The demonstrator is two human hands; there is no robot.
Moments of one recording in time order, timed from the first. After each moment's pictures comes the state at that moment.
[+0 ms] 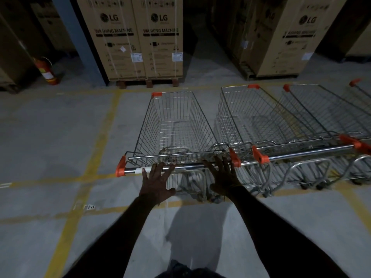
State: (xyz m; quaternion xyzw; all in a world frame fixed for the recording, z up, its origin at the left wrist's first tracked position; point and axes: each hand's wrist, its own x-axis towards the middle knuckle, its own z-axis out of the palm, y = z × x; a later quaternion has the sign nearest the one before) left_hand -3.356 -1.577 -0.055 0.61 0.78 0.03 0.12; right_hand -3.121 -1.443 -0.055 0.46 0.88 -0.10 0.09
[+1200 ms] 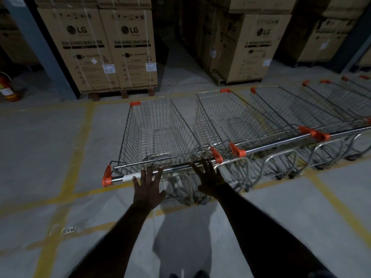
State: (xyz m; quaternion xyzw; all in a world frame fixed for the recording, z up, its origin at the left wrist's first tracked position) left_hand -3.345 -1.582 -0.060 0.63 0.77 0.03 0.09; right_hand -3.122 -1.474 -0.037 0.51 0.84 -0.15 0.11
